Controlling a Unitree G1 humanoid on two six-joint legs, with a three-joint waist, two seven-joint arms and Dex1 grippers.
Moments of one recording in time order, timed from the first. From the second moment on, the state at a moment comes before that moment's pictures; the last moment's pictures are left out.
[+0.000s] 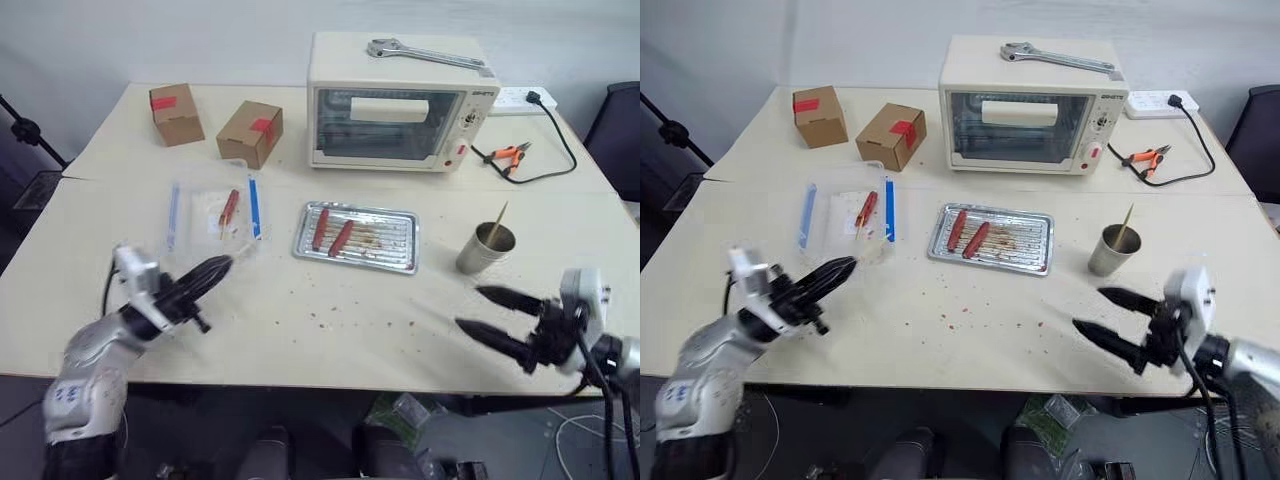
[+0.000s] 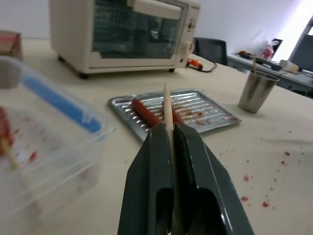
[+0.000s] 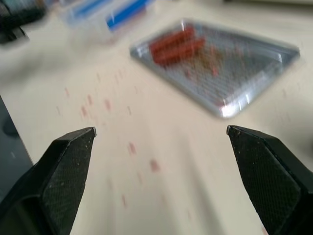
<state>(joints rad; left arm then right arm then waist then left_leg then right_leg) -0.02 0.50 0.36 -0.20 -0.68 0.31 -0.79 0.22 -0.82 -0.42 -0.35 0.77 0.45 0.96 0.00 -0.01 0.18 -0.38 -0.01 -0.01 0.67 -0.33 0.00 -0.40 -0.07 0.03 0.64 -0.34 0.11</state>
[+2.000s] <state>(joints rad) -0.04 0.43 0.30 -0.27 -0.66 0.29 -0.66 -0.90 -0.22 0.14 0.16 0.17 0.95 0.37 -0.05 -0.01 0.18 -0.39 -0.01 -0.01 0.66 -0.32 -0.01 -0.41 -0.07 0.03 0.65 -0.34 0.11</state>
